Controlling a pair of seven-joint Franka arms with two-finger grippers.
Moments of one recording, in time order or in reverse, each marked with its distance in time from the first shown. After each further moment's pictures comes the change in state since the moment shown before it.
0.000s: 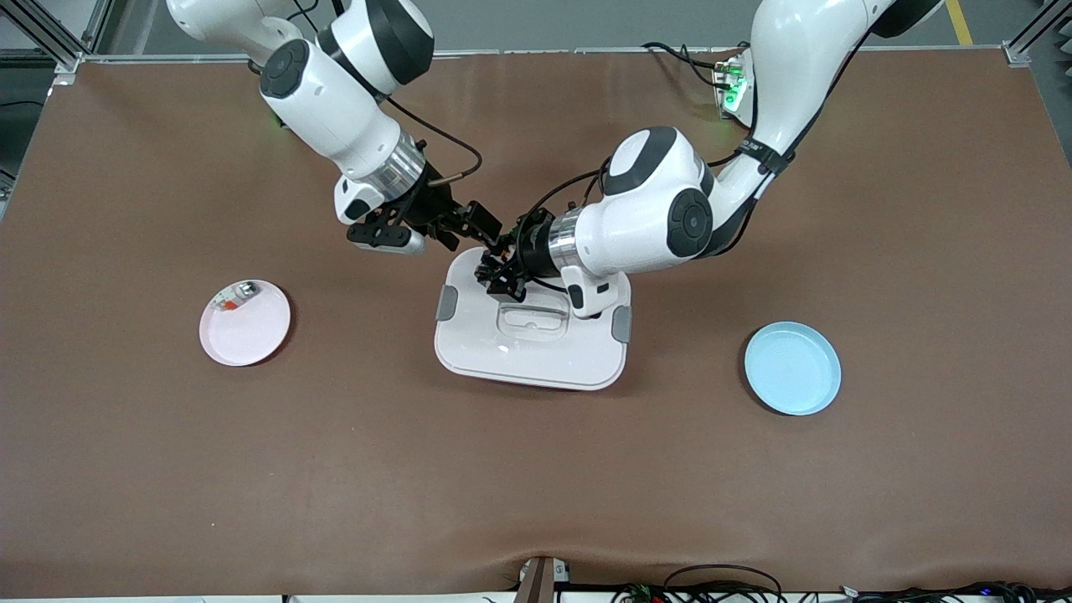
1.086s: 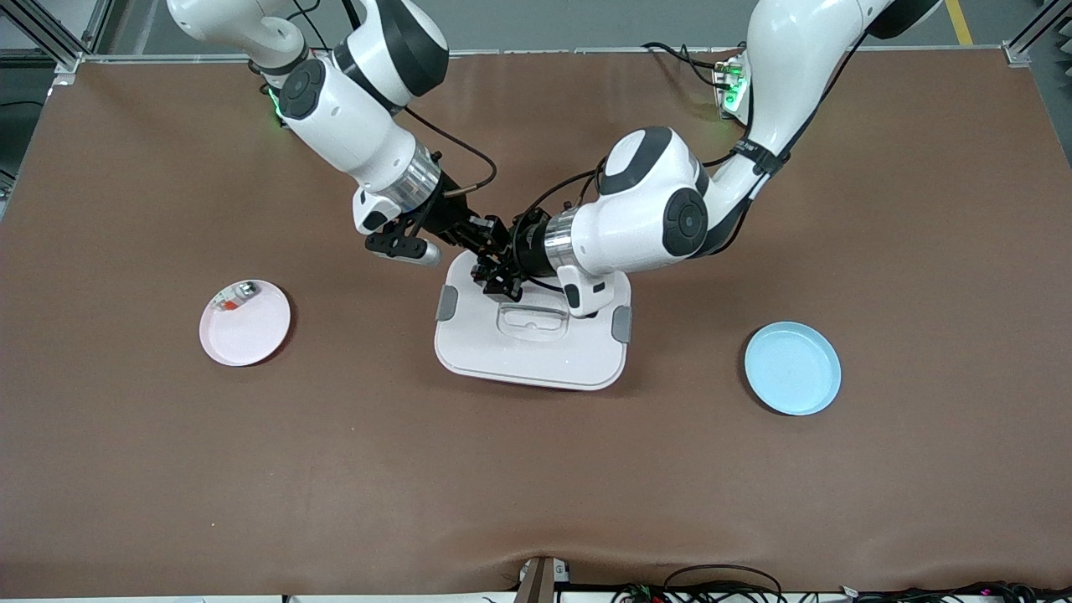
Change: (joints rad) left arm -0.009 0.007 0.002 0.003 -0.008 0.010 -0.004; right arm 0.019 0.046 -0.005 0.043 0.074 -0.005 -0.009
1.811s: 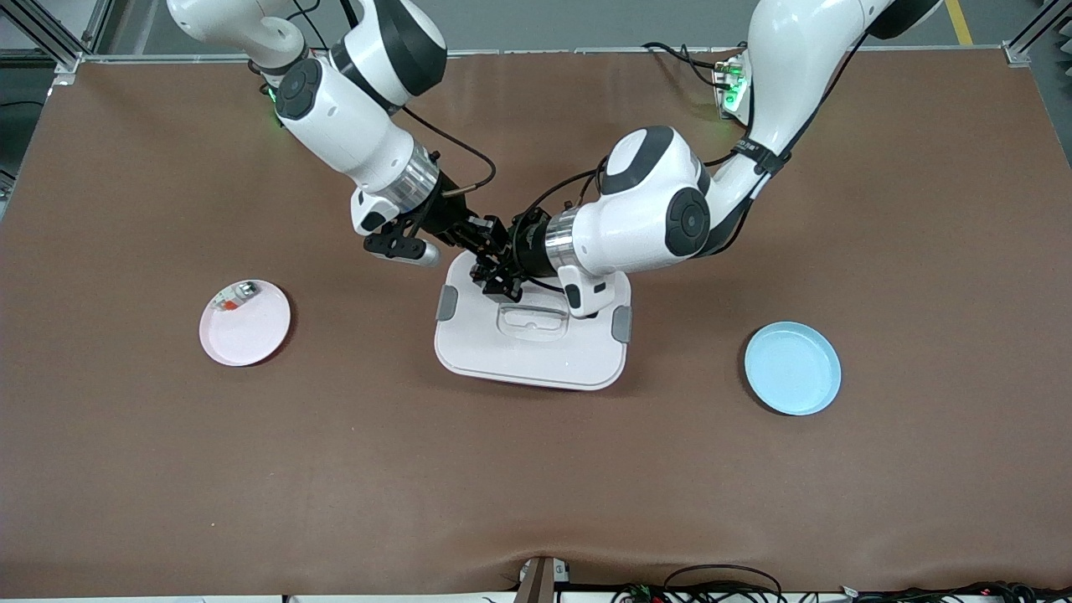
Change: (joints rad) left arm -0.001 0.000 -0.003 0.012 -0.002 -0.001 0.000; right arm -0.002 0.000 -0.010 0.029 0.000 -0.054 -0.004
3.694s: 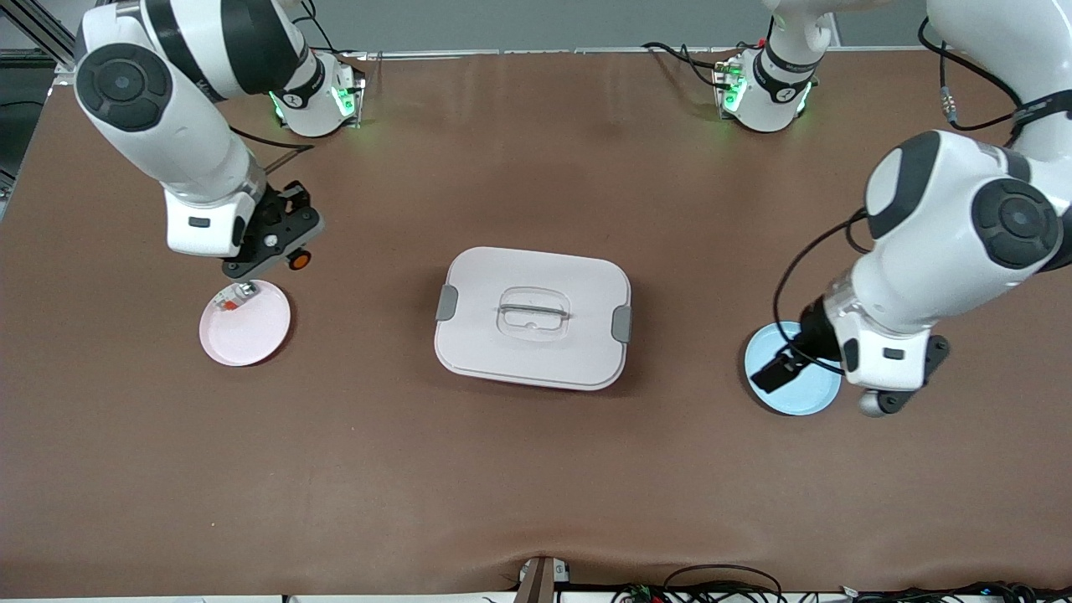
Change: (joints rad) left arm 0.394 -0.157 0.097 0.070 0.642 -0.379 0.714; right arm -0.300 -0.133 -0.023 0.109 -0.662 -0.672 -1.168
